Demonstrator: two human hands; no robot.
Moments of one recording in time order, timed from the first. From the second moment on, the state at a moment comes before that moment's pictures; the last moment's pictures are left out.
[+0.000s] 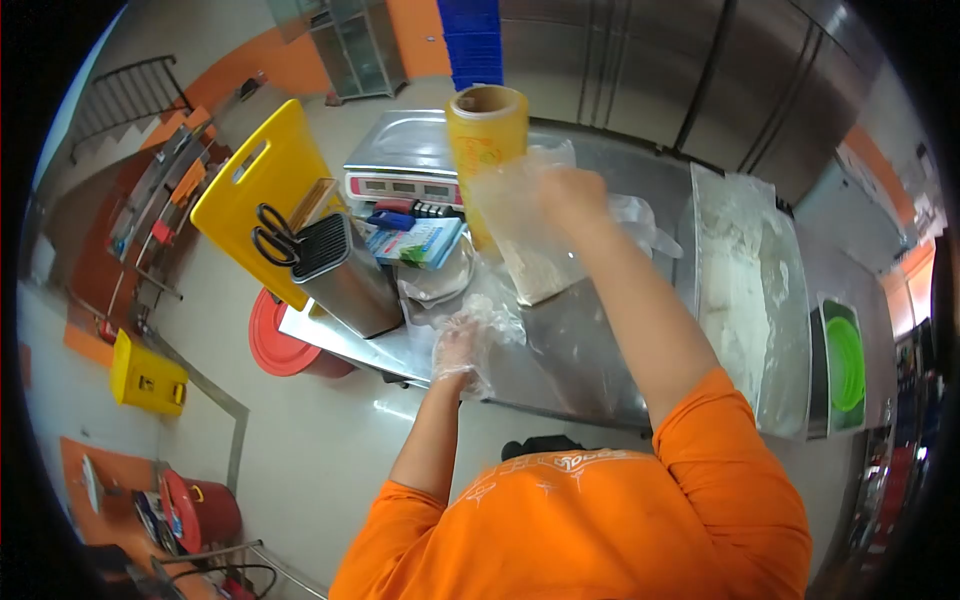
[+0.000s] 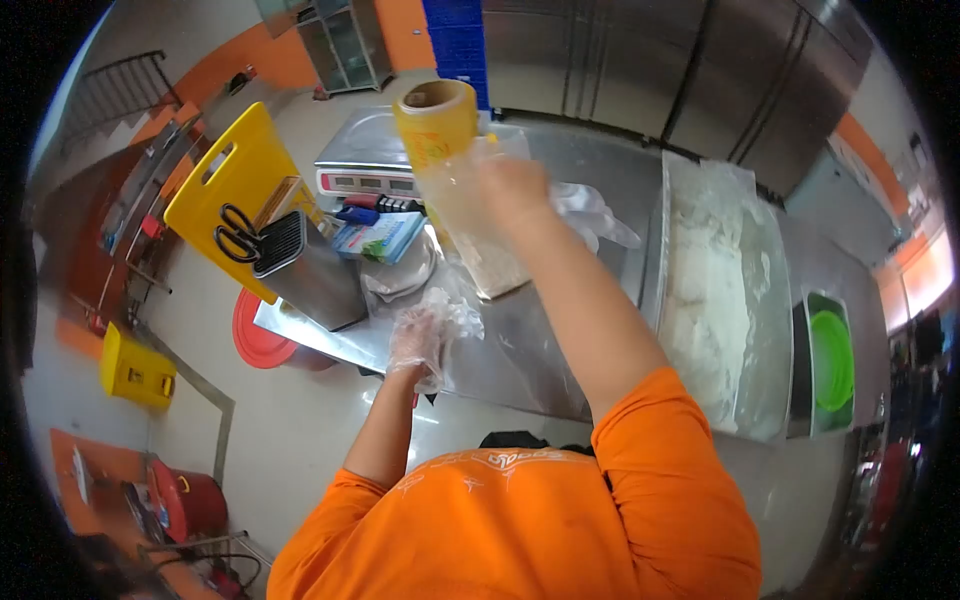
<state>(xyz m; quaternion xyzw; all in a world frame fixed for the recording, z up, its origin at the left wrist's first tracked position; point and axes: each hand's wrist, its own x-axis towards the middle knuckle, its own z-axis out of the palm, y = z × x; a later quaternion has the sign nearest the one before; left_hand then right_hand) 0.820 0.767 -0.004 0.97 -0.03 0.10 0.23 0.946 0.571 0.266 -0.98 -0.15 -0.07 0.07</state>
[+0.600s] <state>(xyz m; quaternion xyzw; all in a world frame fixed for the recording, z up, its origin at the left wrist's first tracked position) 0.828 0.736 0.061 0.88 0.03 0.03 0.46 0.963 0.559 0.346 -0.93 -0.32 -0.12 0.16</state>
